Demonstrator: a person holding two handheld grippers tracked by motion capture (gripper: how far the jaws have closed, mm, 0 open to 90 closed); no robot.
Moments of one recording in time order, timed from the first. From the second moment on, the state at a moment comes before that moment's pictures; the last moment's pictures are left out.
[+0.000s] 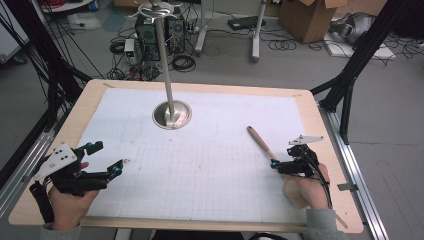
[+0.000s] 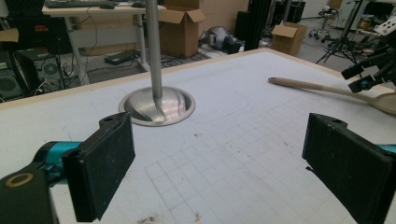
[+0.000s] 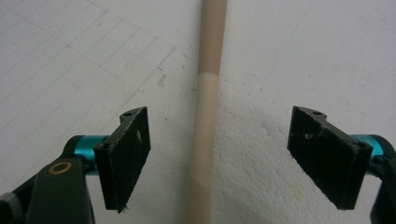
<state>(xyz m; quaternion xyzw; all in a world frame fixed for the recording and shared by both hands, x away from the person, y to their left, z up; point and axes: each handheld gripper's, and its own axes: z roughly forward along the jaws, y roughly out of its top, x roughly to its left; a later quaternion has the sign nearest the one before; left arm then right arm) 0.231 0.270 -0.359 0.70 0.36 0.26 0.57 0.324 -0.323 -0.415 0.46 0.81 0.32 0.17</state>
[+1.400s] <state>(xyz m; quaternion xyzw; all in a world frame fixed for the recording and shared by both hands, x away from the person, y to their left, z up) 0.233 0.269 -0.362 0.70 0.36 0.25 0.56 0.334 -0.318 -0.428 0.46 0.84 0.27 0.13</state>
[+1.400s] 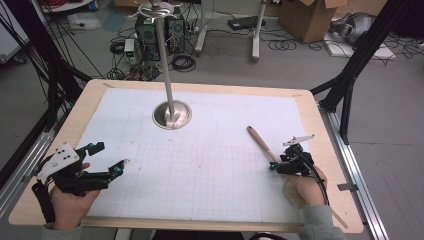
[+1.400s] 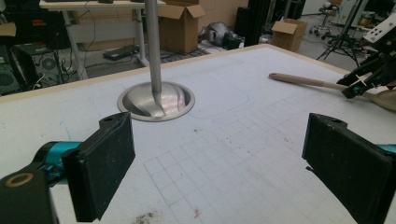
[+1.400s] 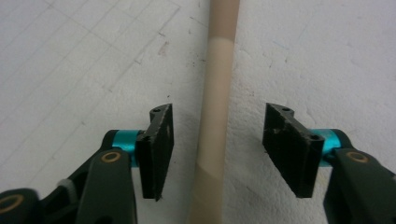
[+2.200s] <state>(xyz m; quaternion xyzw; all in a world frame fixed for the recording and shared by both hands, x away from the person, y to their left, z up) 0.233 0.270 -0.362 0.70 0.36 0.25 0.56 0.330 -0.316 -0.426 0.46 0.84 0.27 0.13</state>
